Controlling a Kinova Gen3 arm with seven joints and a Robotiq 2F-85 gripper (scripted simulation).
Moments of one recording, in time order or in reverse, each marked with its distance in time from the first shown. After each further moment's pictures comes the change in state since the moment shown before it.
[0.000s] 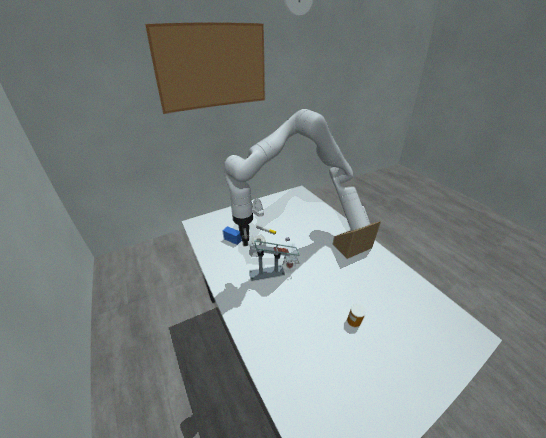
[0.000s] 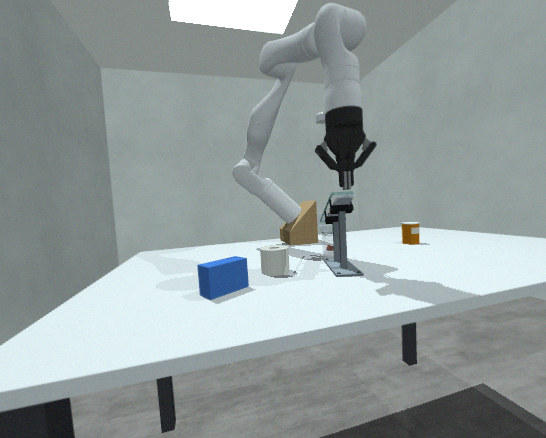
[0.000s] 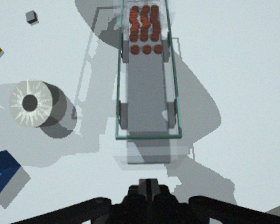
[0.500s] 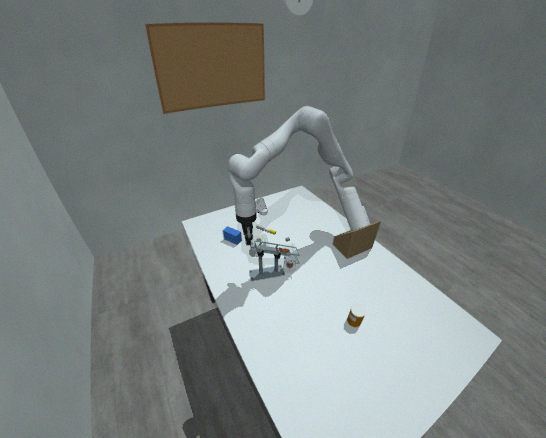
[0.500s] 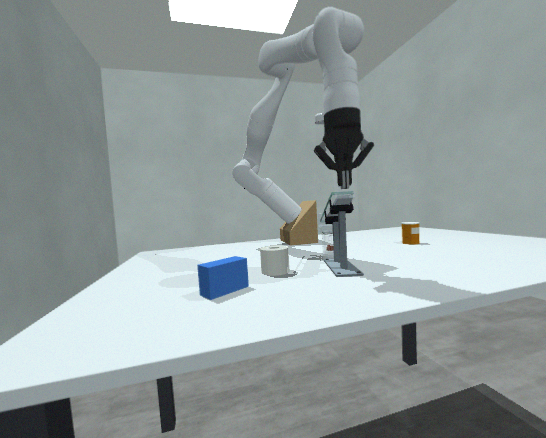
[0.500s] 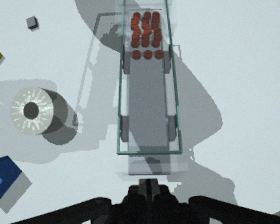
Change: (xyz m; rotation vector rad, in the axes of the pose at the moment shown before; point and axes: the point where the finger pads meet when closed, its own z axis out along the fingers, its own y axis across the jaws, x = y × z) arm 0.012 0.000 -0.002 0.000 -0.003 -0.006
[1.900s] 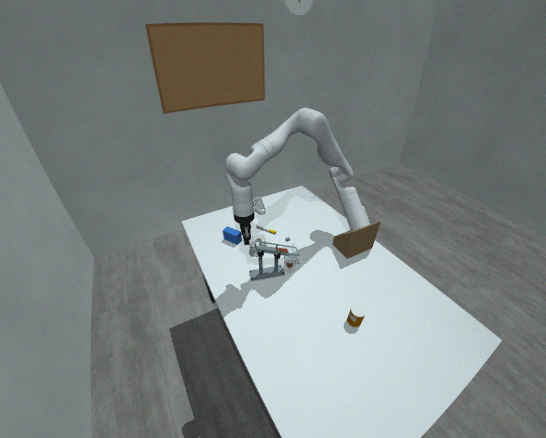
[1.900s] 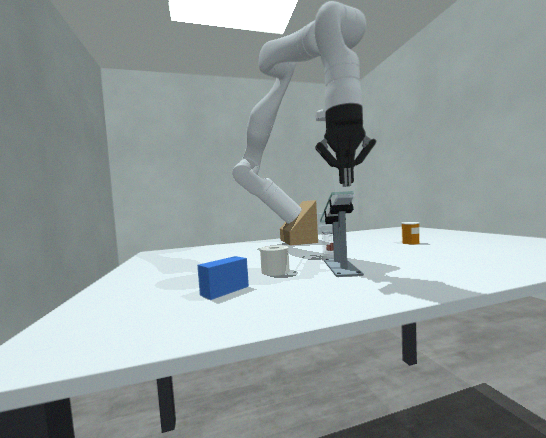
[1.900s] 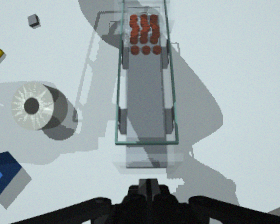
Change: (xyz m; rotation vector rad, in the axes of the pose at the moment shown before) arm -0.007 0.002 -0.004 0.000 0.006 -0.004
